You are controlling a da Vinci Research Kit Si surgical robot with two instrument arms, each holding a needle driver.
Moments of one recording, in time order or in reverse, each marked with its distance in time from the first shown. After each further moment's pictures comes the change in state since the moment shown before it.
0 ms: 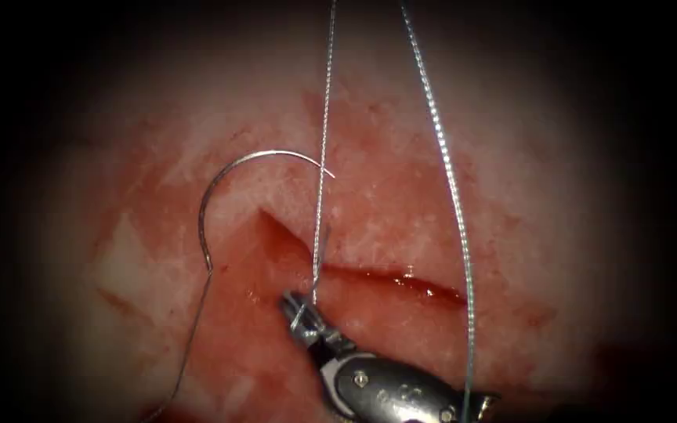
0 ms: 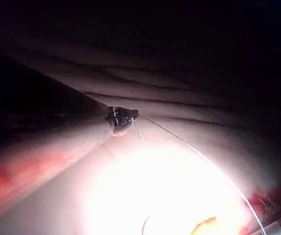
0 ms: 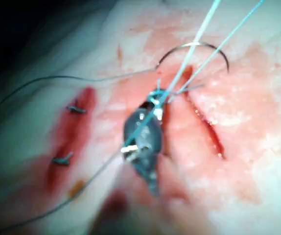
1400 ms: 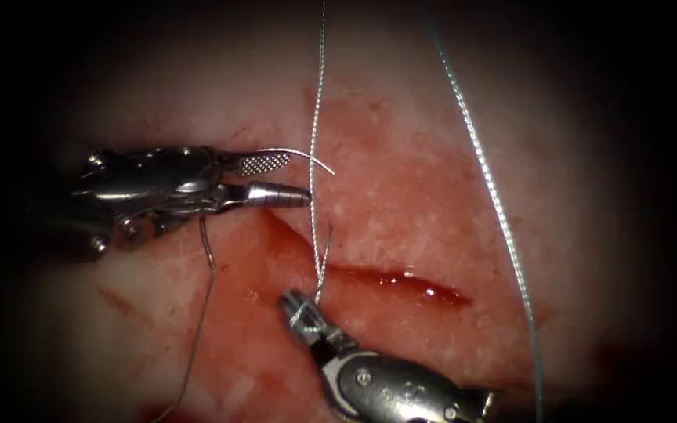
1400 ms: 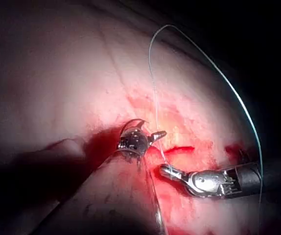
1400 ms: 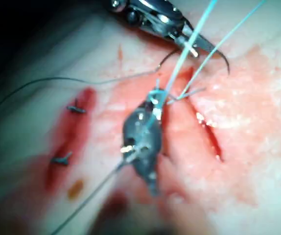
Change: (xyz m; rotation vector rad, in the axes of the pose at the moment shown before) right arm 0.001 0.001 0.001 0.016 0.019 0.010; left arm 0.004 0.030 -0.005 -0.227 0.299 -1.521
